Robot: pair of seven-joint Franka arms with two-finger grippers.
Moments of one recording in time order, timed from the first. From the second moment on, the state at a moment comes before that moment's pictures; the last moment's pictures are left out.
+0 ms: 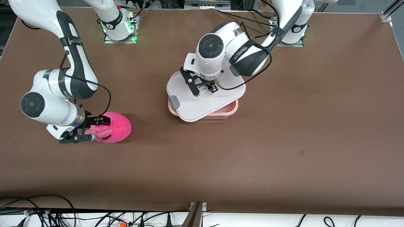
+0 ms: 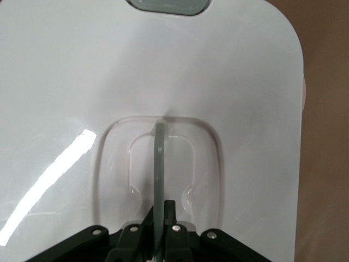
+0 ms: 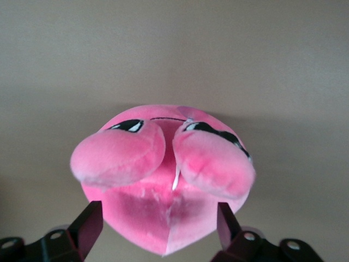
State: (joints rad) left arm -0.43 0.56 -0.42 -1.40 0.06 1.79 0.18; right arm 0.13 0.47 -0.04 -1.69 0.04 2.08 -0.05
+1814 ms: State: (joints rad) left arm 0.01 0.49 -0.41 -1.28 0.03 1.32 1.03; right arm 0.30 0.43 0.17 -1.36 0.04 1.67 -0.45
